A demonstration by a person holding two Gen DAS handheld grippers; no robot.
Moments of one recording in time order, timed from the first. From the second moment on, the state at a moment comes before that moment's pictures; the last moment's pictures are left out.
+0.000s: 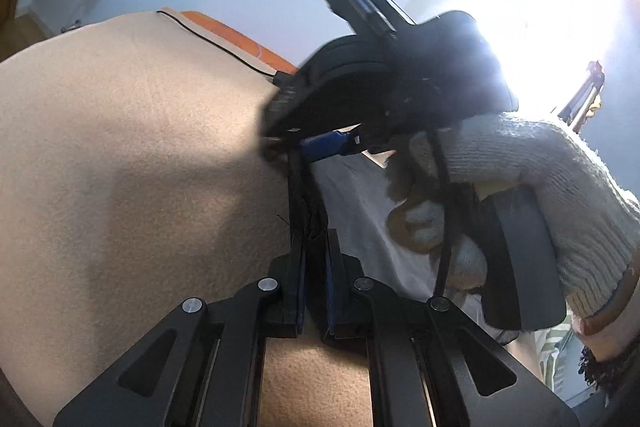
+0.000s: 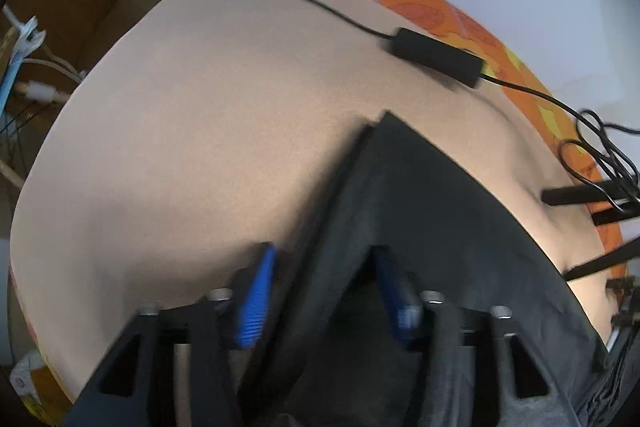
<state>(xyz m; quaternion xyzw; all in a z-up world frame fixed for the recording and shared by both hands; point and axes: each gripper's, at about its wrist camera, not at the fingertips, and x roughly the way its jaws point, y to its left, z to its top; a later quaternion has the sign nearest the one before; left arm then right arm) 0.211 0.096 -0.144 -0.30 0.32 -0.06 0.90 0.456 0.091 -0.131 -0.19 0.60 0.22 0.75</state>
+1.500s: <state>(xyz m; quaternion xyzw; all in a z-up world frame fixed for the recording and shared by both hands) 0.183 -0.064 -0.046 -0.19 0.28 -0.19 0.92 0.433 -0.141 -0.007 0.07 0.49 0.26 0.83</state>
